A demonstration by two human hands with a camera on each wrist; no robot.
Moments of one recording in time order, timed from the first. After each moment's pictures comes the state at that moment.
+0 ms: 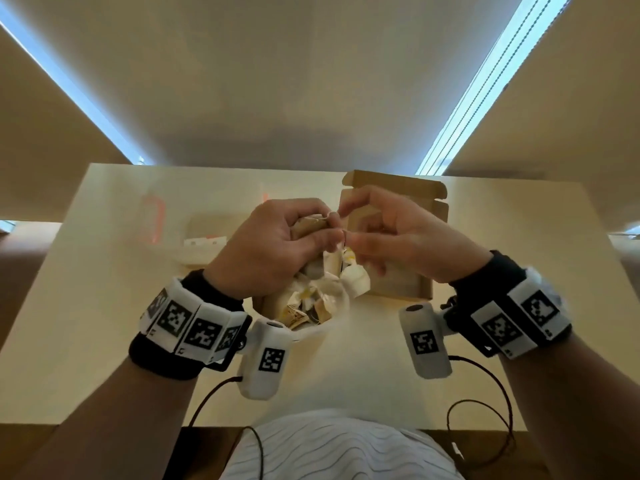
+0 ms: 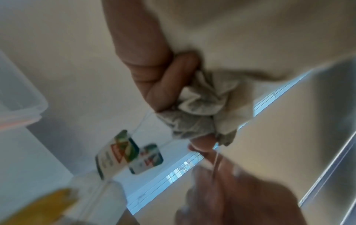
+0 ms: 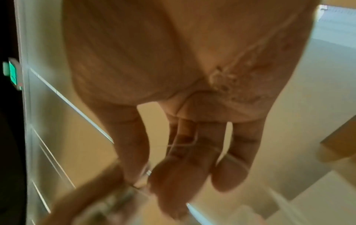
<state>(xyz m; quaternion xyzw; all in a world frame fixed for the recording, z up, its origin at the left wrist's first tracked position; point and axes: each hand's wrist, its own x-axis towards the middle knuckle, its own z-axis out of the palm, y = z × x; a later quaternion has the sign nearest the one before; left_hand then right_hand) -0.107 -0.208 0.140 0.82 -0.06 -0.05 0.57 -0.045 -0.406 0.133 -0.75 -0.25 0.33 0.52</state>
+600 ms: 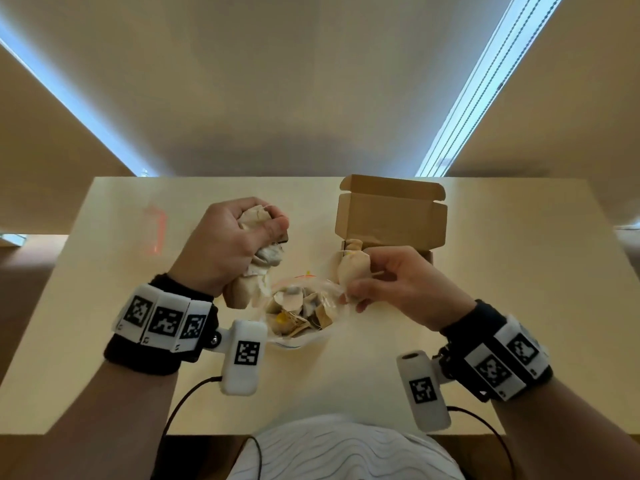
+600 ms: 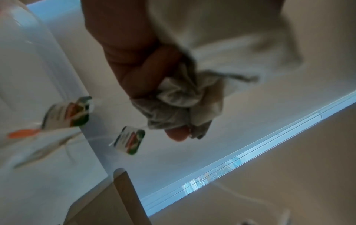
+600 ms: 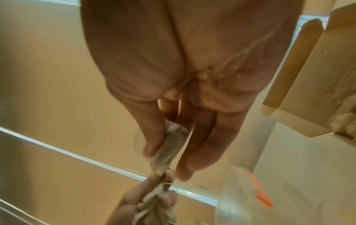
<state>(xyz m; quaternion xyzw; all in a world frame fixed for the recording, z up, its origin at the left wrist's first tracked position) -0.097 -0.176 0.122 0.78 0.13 -0.02 0.61 -0.075 -0.425 0.081 -0.70 -0.17 0.33 0.61</state>
